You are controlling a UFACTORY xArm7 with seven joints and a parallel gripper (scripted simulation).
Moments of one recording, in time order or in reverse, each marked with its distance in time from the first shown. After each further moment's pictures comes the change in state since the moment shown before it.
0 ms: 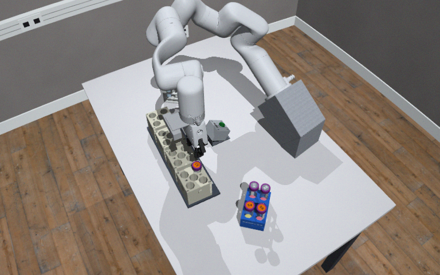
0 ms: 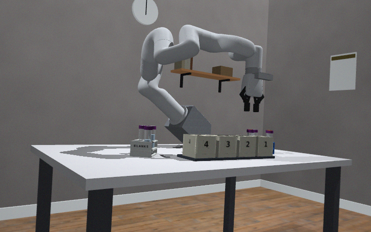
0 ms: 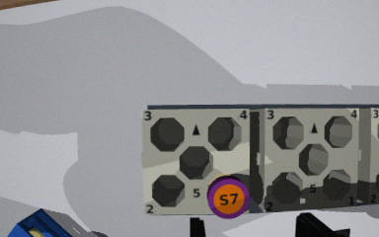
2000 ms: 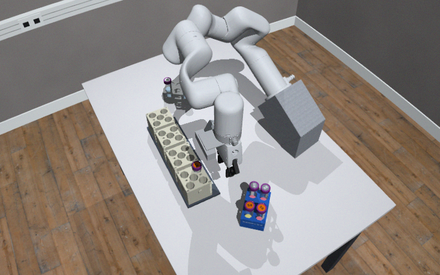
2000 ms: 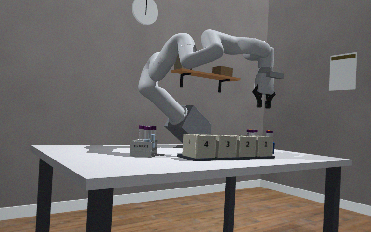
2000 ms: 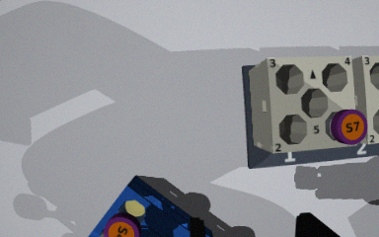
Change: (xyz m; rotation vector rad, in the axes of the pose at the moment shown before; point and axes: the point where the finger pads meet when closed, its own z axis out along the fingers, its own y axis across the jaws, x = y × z) arm -0.049 -0.130 -0.026 -0.014 0.001 0.054
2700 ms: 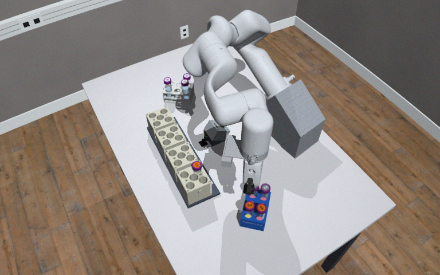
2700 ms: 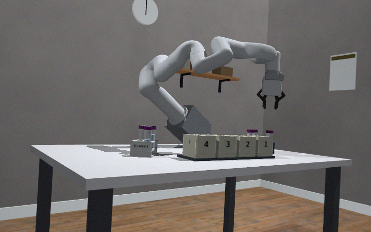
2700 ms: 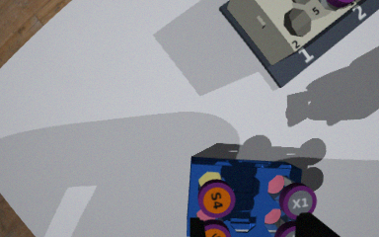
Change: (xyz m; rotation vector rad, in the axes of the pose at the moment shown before) arm -0.038 -0.085 -0.001 0.008 -0.004 0.588
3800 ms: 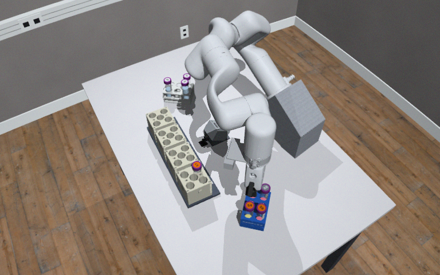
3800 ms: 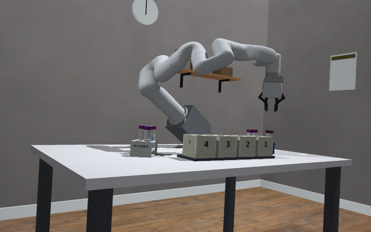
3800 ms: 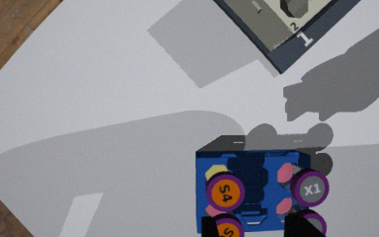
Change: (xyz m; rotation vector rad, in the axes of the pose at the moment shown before) arm -0.009 -0.006 0.010 0.005 -0.003 0.077
